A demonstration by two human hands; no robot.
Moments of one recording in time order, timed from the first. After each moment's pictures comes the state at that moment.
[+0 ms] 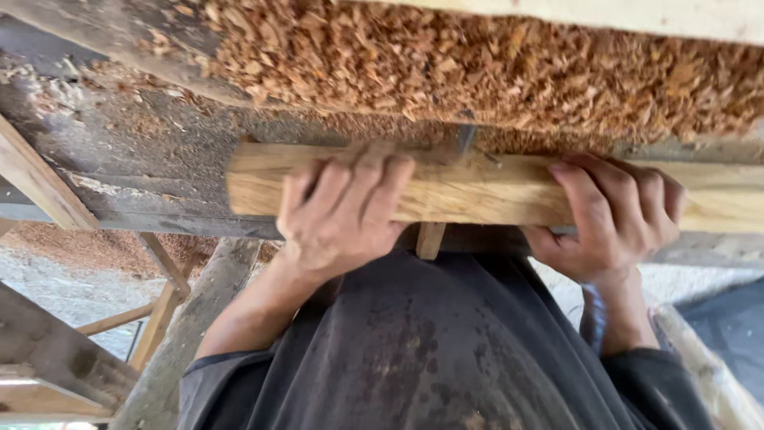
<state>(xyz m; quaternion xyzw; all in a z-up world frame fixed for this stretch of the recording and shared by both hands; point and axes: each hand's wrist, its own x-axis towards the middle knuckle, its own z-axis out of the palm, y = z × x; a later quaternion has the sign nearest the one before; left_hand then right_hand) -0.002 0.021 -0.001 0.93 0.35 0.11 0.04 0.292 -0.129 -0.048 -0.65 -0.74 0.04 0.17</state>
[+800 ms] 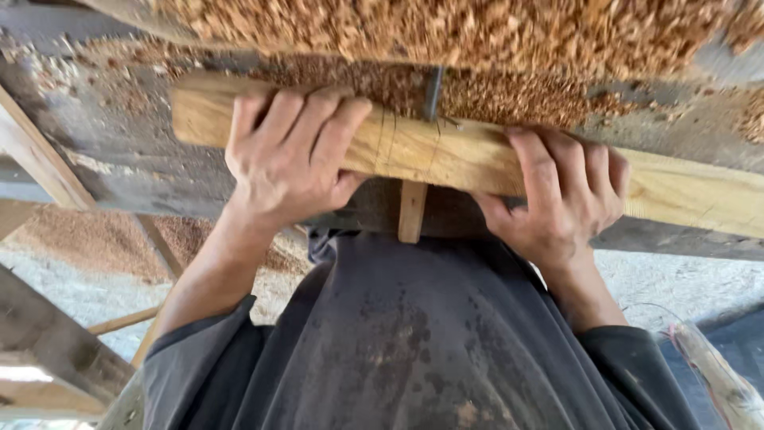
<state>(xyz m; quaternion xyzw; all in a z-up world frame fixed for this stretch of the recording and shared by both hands) -0.028 0.038 -0.020 0.96 0.26 0.12 0.02 0.256 -0.120 -0.016 -0.69 -0.70 0.05 0.17</state>
